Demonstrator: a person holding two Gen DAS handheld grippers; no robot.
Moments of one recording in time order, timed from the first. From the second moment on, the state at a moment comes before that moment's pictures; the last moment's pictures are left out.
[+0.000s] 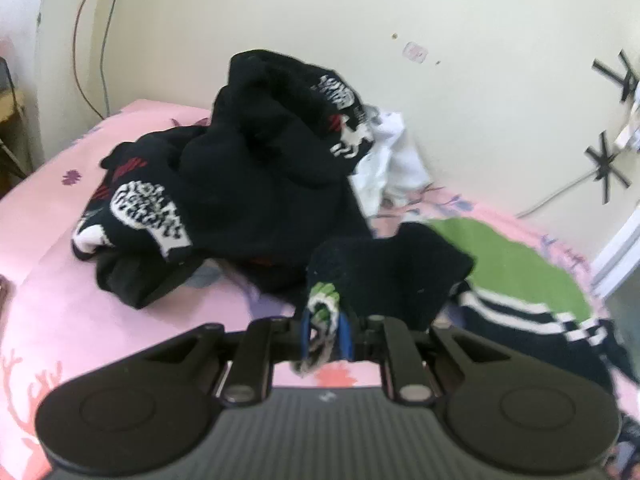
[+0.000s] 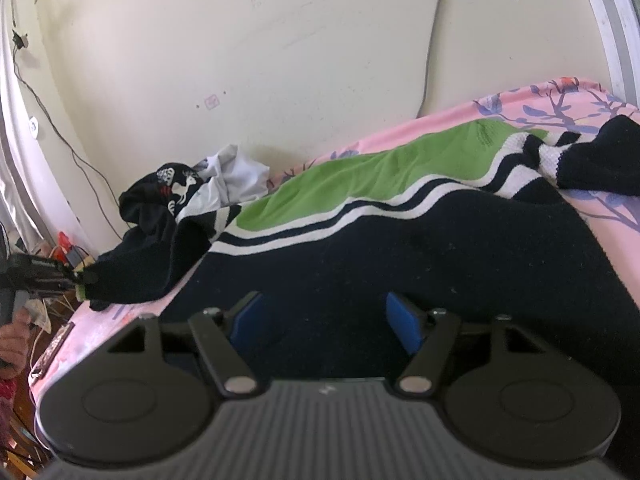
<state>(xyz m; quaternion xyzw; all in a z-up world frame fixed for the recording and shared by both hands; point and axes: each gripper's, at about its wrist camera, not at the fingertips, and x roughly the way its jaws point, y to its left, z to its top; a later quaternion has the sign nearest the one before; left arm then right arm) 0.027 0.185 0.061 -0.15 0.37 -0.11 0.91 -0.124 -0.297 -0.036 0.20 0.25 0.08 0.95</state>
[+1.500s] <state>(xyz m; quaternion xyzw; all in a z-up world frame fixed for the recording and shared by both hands) 0.154 0.058 0.052 -0.15 0.39 -0.19 0.89 -0.045 -0.332 -0.001 0.20 0.30 0.07 0.93</state>
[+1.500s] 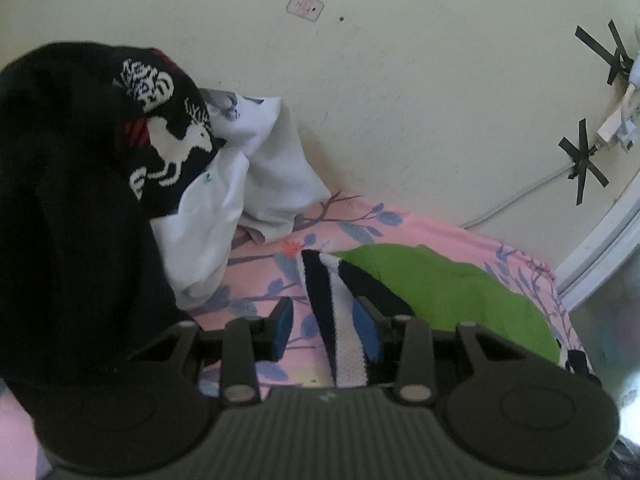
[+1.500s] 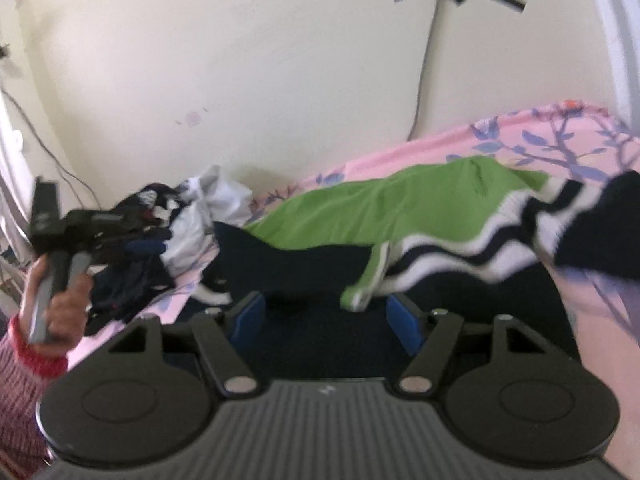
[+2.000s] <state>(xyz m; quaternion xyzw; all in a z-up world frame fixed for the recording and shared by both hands) 0.204 -0.013 -0.007 -0.10 0.43 -0.18 0.88 -0.022 -0.386 0.001 0.25 0.28 -0.06 0.92</state>
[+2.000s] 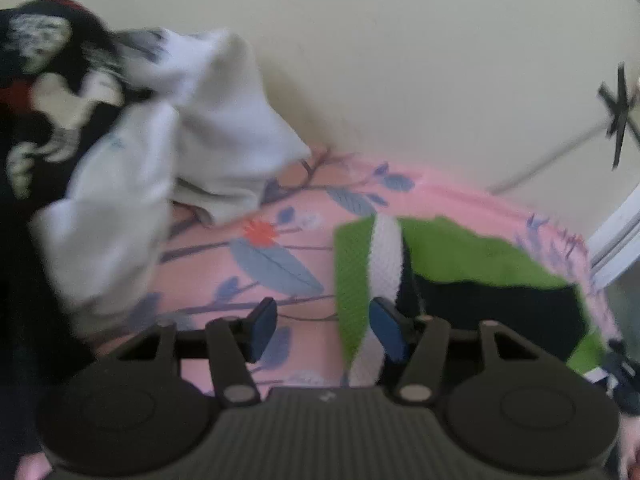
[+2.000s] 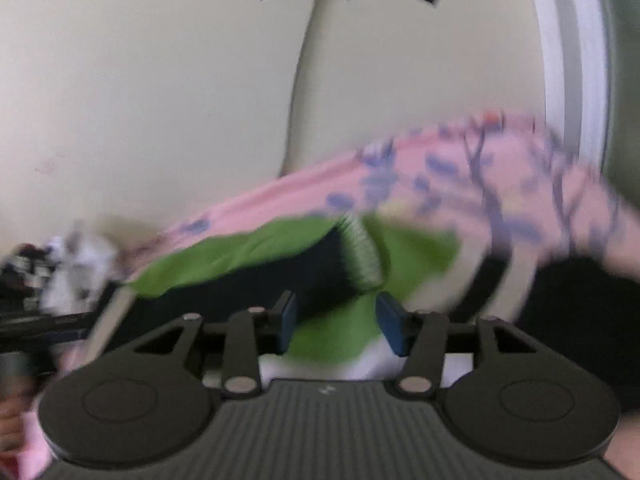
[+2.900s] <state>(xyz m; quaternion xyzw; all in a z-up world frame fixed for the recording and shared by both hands) 0.170 0.002 0.030 -0.12 0.36 -0.25 0.89 -0.113 -0.353 -0.039 0.33 0.19 -0.08 0.92</state>
